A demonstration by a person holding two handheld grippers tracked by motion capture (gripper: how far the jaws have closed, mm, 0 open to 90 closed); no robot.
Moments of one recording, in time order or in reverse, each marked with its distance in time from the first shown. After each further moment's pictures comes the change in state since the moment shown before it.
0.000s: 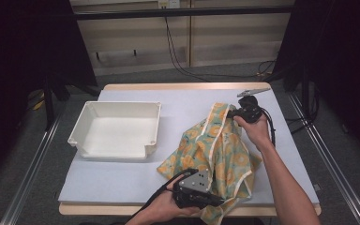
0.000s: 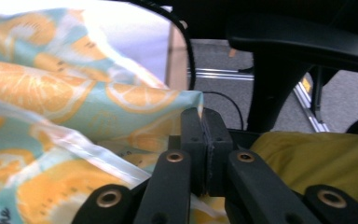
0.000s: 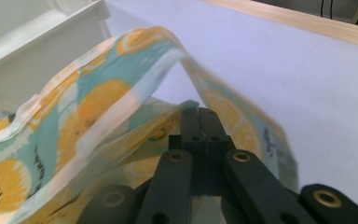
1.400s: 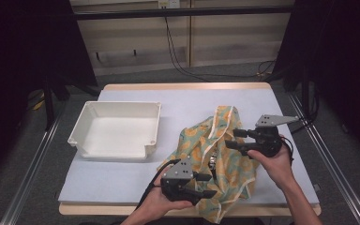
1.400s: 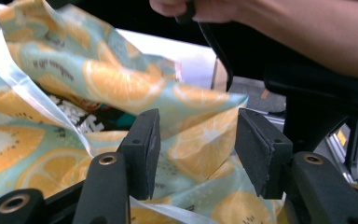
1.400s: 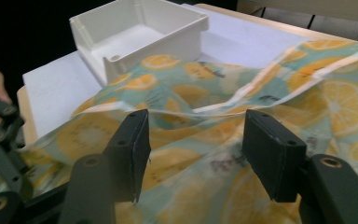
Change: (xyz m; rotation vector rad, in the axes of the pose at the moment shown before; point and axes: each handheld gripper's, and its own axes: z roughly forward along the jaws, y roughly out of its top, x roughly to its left) left arm 0.003 0.000 -0.035 -0.159 0.158 -0.116; right arm 0.088 -0.046 -0.094 -0.127 0.117 -0.088
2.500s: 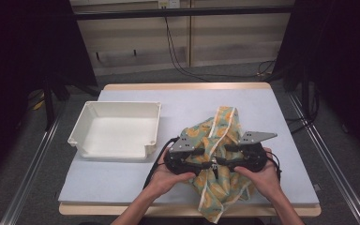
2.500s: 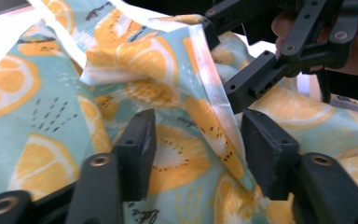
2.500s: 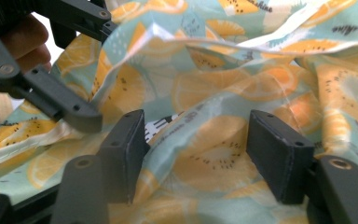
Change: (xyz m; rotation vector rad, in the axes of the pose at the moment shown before) left arm 0.067 -0.002 0.020 0.031 0.206 -0.076; right arm 0.020 -0.037 0.034 0.116 -0.042 -0.040
